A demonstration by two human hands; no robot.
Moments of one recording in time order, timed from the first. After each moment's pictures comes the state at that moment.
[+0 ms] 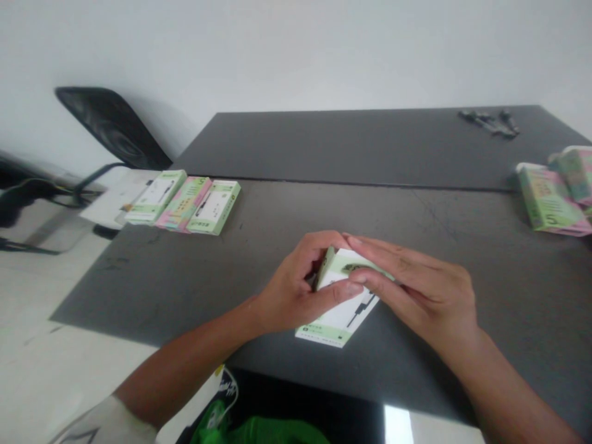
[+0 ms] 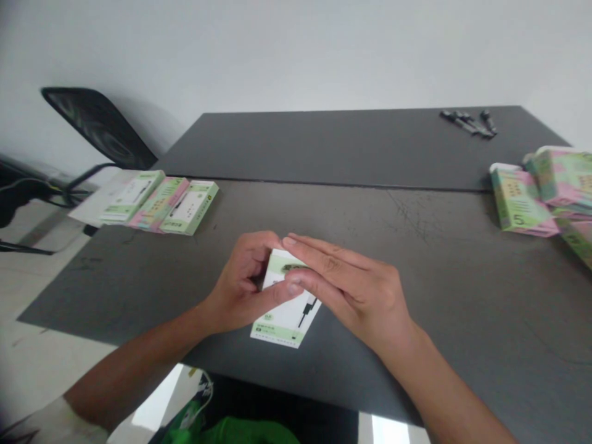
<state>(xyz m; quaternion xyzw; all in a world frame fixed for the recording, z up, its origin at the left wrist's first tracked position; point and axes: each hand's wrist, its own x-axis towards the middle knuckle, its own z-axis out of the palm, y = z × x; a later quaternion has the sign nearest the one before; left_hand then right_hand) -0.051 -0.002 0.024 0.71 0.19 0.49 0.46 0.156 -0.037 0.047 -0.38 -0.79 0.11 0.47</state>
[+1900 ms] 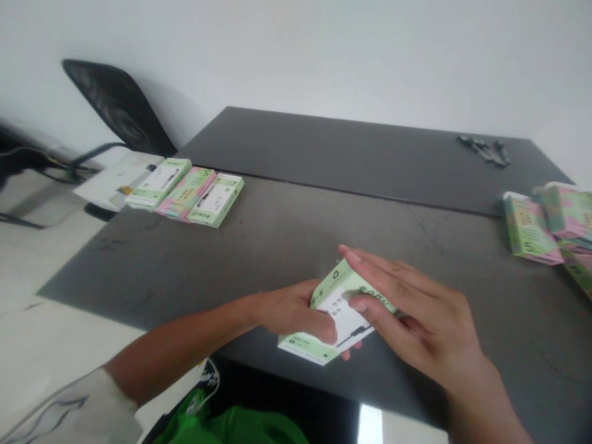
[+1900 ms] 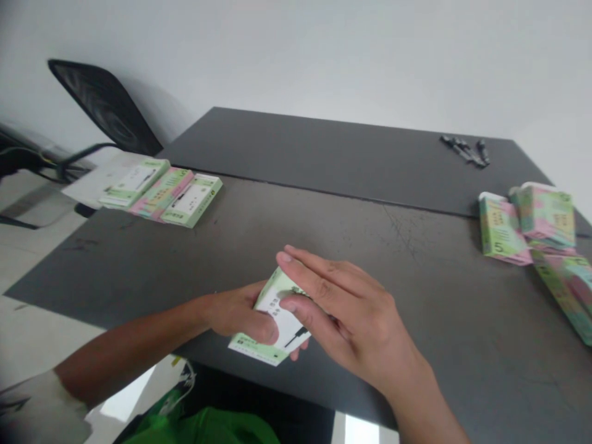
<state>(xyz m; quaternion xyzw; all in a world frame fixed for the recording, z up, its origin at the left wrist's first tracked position) -0.059 -0.008 0.021 0.47 0.17 0.09 0.86 0.166 -0.051 0.071 -0.36 -0.82 0.16 0.41</state>
